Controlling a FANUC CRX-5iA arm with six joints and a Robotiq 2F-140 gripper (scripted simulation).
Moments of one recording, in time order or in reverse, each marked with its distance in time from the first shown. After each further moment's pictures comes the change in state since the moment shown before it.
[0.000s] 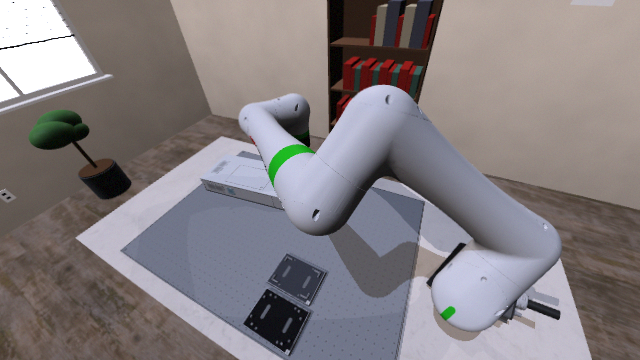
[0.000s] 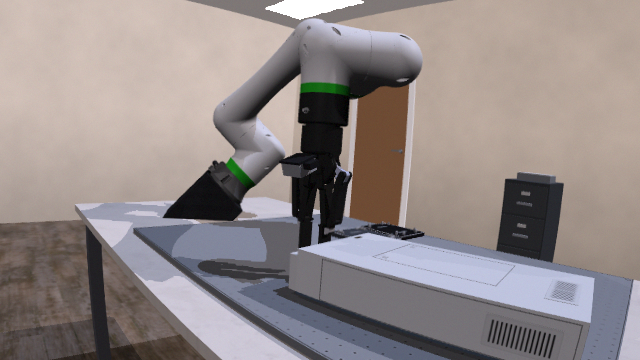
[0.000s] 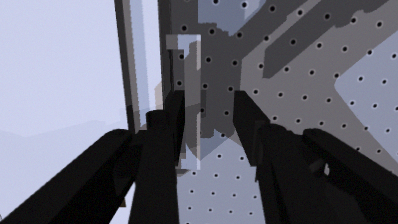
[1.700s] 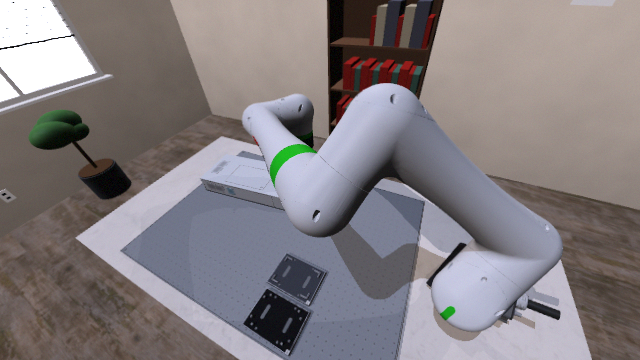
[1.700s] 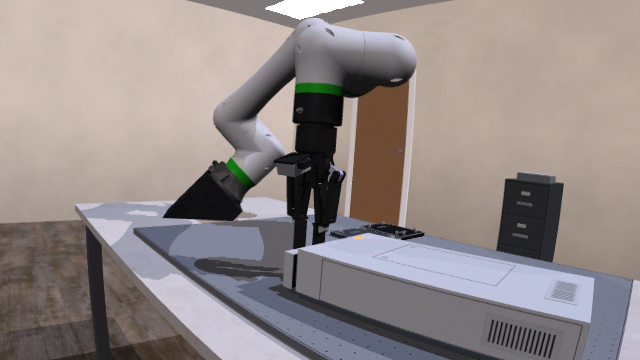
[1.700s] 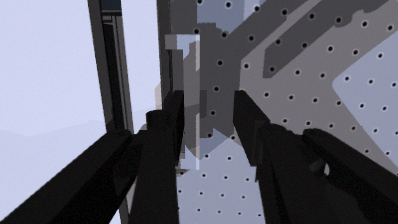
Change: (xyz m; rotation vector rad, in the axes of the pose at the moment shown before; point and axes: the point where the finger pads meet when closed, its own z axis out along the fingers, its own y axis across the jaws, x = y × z) arm 0.000 0.014 0.000 0.000 0.000 0.000
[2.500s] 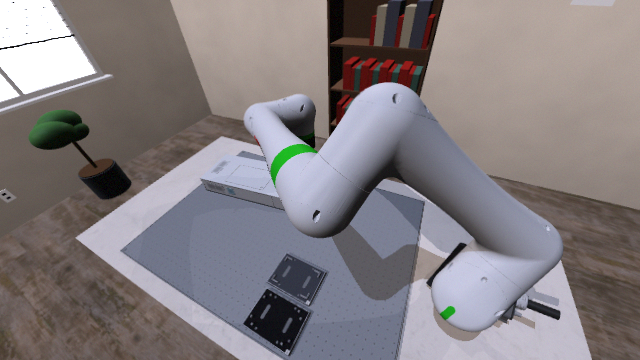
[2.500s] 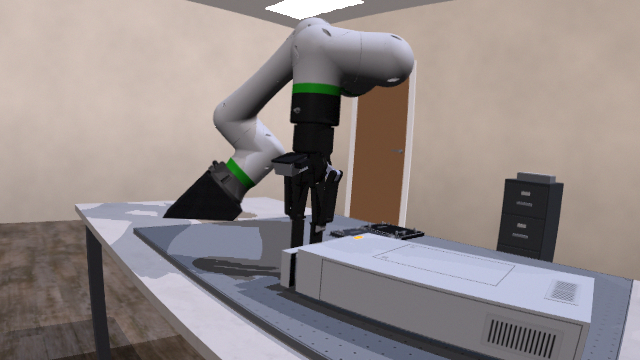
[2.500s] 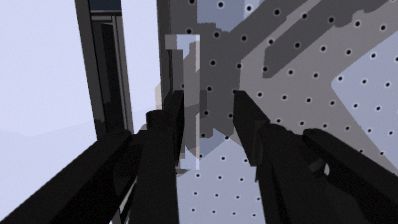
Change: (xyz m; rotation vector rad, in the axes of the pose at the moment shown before) arm 0.000 0.007 0.000 0.000 0.000 0.000
